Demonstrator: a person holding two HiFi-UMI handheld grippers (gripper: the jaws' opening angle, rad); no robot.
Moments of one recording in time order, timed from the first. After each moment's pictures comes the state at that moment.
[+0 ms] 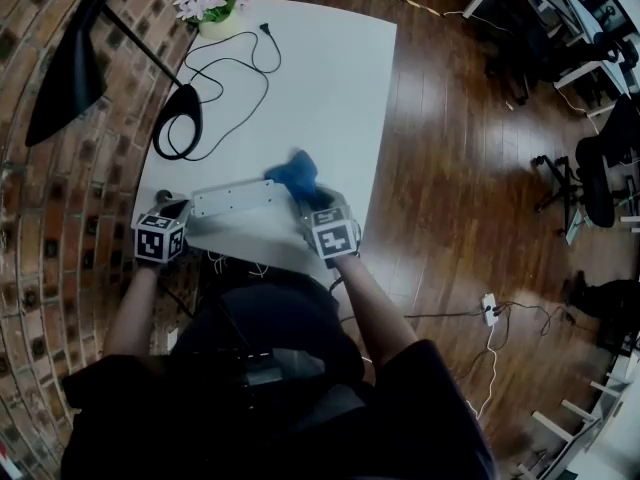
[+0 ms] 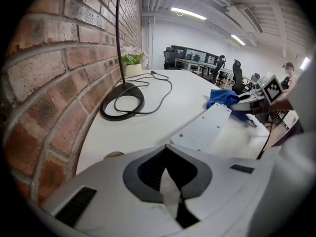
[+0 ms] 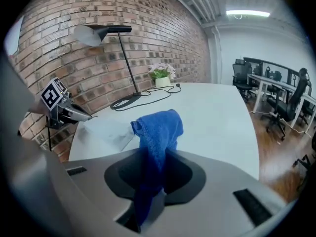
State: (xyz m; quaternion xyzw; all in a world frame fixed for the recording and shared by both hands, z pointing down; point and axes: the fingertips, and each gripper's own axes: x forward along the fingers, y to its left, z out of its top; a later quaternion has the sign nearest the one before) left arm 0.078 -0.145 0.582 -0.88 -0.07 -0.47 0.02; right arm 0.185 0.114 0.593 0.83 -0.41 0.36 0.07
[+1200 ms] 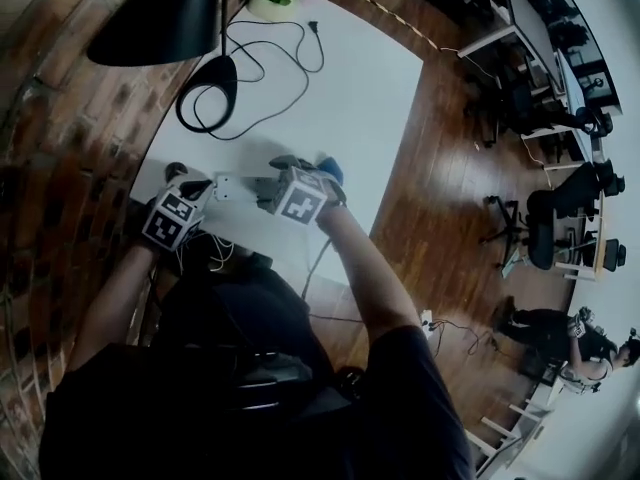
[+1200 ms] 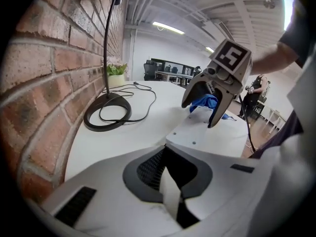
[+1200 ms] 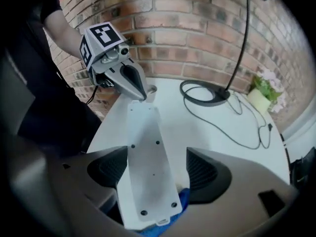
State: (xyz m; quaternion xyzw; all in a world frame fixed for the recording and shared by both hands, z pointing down) left arm 0.079 -0.133 0.571 -0.89 -0.20 -0.40 0.03; right arm 0.128 -0.041 0.581 0.53 -0.65 0.33 0.43
